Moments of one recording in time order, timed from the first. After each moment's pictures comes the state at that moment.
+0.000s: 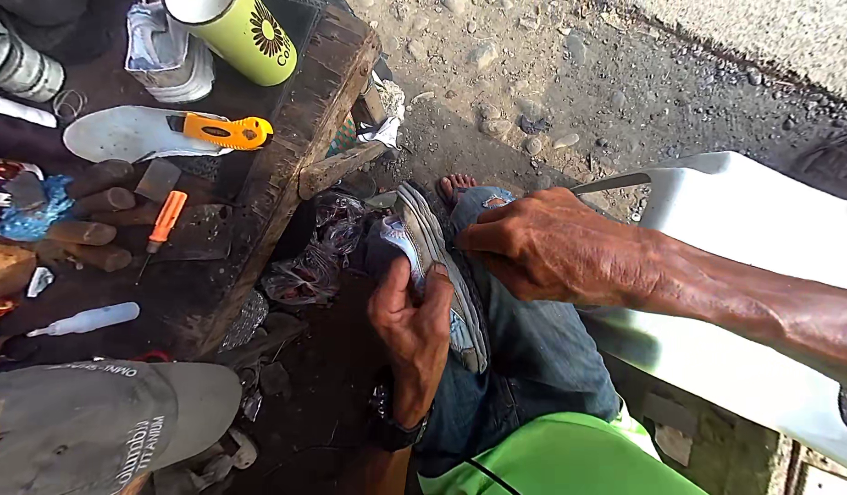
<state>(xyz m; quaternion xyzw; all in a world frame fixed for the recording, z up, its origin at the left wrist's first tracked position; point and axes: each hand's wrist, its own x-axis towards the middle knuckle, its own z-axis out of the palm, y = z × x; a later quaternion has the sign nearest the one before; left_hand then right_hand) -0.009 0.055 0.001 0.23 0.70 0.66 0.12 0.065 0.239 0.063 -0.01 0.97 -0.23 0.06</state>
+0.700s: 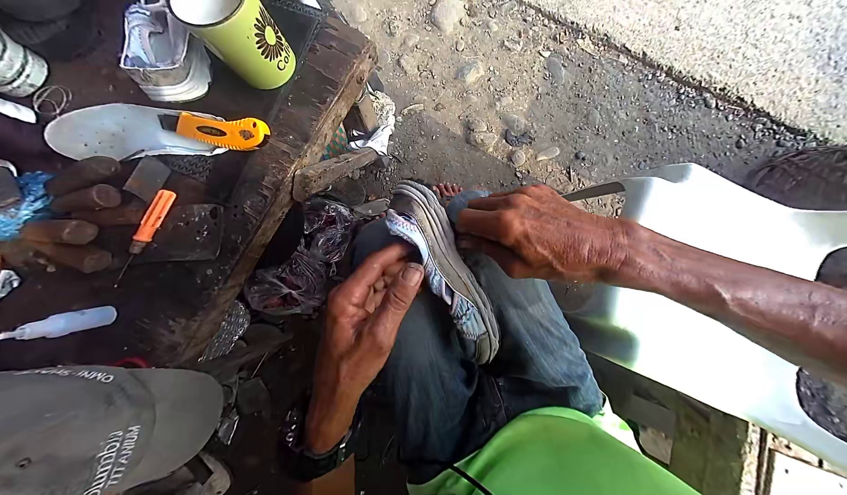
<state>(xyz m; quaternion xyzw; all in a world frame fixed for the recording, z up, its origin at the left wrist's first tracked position) -0.062 0.014 0.014 0.35 0.64 0.60 0.32 0.066 0.248 0.047 -0.04 0.97 -0.22 0.01</state>
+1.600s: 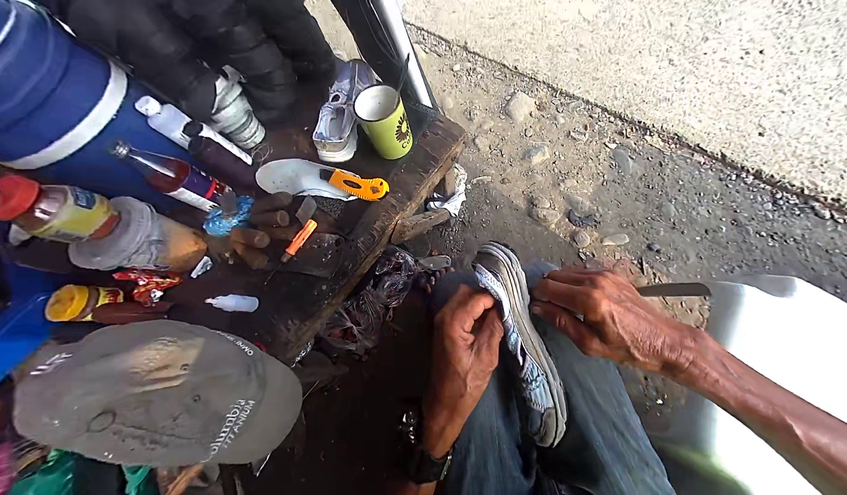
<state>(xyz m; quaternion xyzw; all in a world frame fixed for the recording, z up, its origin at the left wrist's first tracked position) -0.047 0.047 -0.004 0.37 0.68 0.62 0.15 0.077 0.253 0.016 -0.03 0.96 -0.25 -0.10</state>
